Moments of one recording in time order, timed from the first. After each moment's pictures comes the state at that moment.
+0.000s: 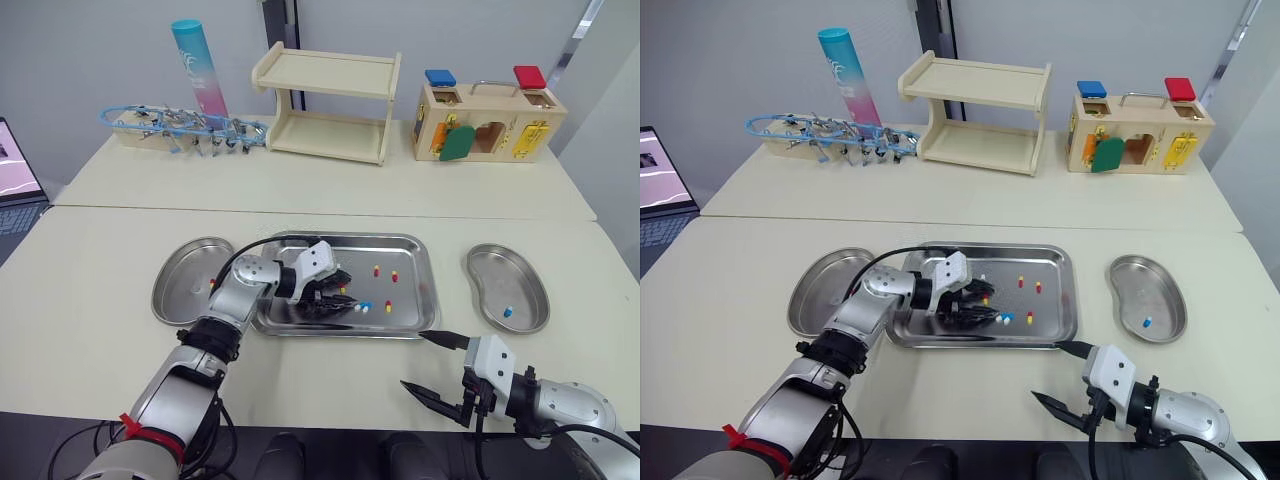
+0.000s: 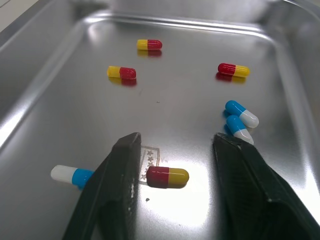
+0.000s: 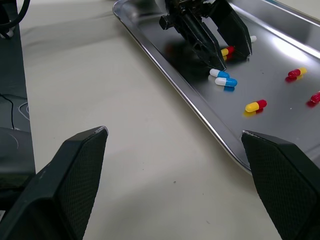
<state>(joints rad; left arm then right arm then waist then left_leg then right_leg) -0.72 0.37 -0.30 0.60 -0.07 0.00 -1.18 0.31 -0.66 0.03 -0.55 0.29 0.18 0.83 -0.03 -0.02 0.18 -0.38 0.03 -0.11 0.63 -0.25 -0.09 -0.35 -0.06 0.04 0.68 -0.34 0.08</state>
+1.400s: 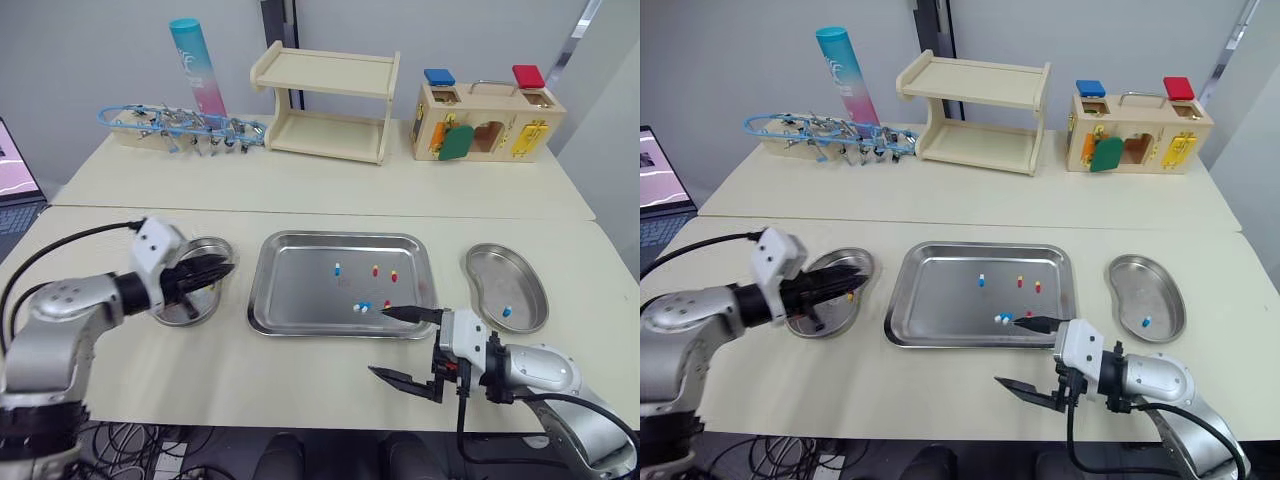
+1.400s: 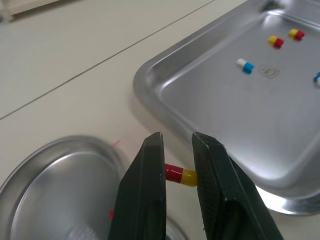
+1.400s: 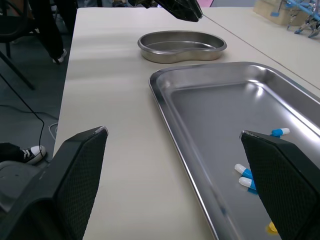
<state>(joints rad) -0.11 0.79 0.37 -0.19 -0.36 0.56 -0.93 0.03 -0.62 0.18 -0.52 0.33 0.21 0.92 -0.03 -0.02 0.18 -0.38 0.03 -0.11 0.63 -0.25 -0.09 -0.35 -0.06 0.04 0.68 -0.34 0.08</state>
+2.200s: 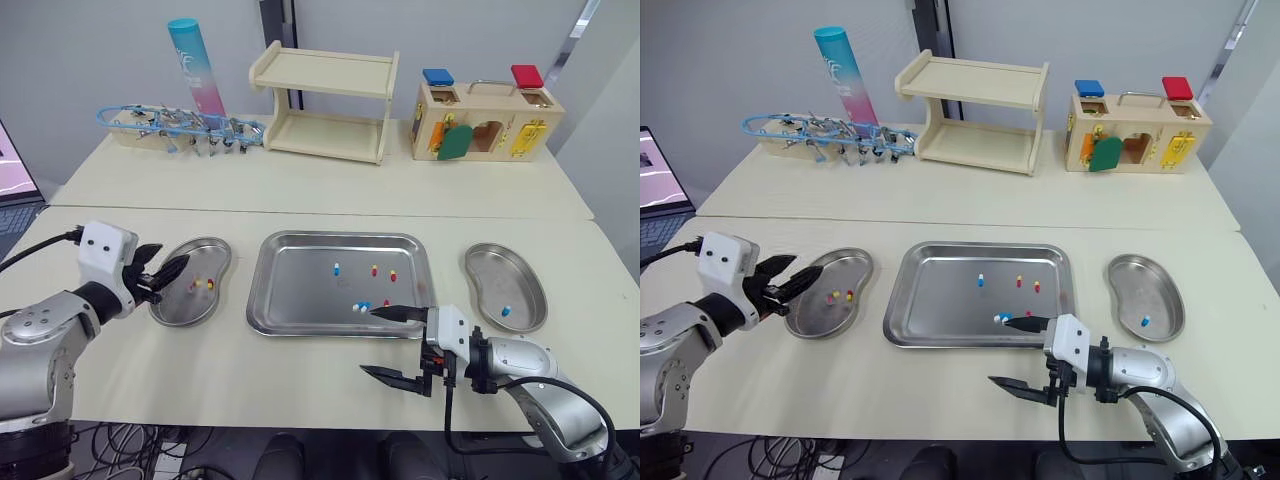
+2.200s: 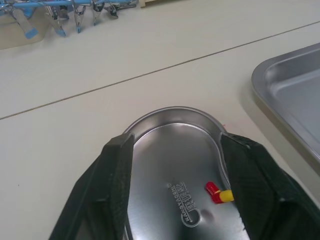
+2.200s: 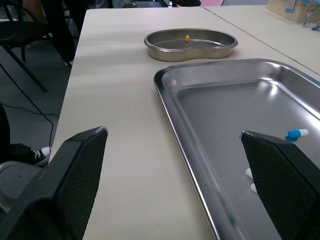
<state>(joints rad) -0.09 0.73 0.46 -0.23 -0.41 0.62 -0.64 -0.03 -0.58 0.22 -0.43 0.33 0.18 0.94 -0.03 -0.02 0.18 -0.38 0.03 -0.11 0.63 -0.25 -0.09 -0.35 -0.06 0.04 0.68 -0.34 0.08</state>
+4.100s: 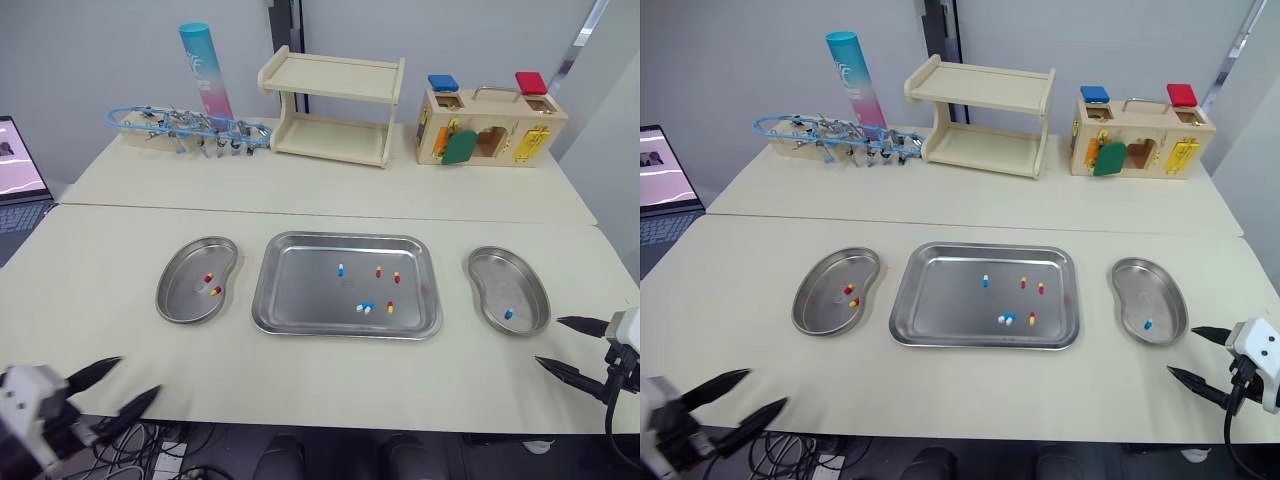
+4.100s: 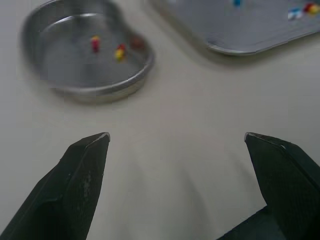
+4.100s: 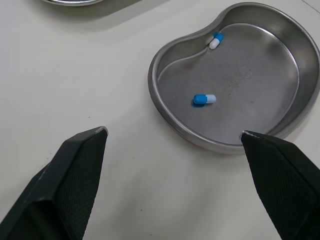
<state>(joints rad) 0.60 0.60 0.62 -0.35 -0.55 0.18 -1.09 0.36 -0.92 -0.50 -0.07 0.37 0.10 1.11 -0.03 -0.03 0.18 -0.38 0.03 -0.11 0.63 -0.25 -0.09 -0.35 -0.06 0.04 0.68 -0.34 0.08</state>
